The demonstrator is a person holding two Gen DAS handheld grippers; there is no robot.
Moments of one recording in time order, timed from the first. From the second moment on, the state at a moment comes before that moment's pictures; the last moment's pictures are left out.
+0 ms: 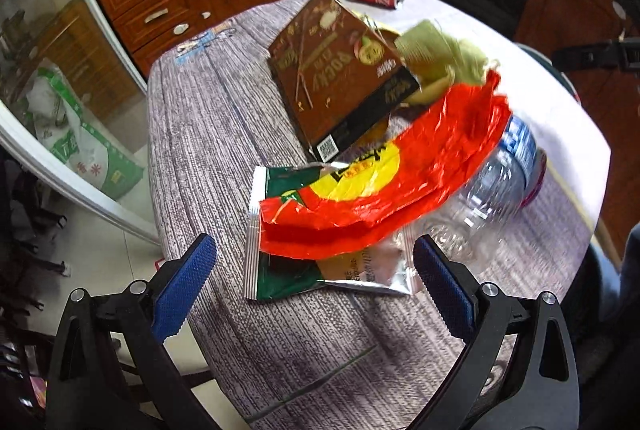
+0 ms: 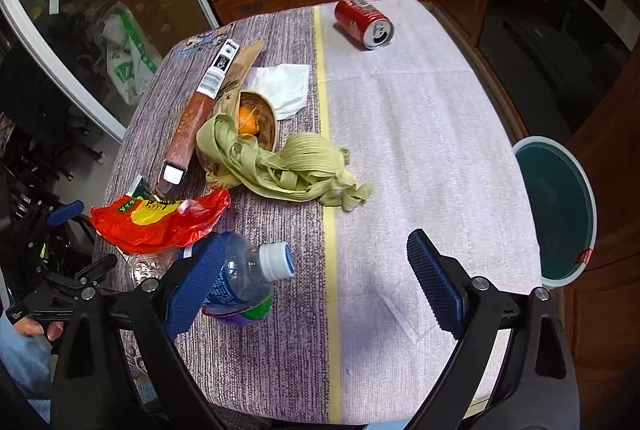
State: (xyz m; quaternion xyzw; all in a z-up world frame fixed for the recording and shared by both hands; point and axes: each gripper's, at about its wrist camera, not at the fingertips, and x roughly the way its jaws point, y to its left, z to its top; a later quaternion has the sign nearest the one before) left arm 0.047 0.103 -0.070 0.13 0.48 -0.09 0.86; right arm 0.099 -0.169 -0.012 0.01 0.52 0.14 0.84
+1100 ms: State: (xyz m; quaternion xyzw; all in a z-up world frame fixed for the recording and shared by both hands) left arm 0.028 0.054 -0.087 0.14 0.47 -0.26 0.83; right arm 0.086 -0.152 -0.056 0.03 0.57 0.15 0.80
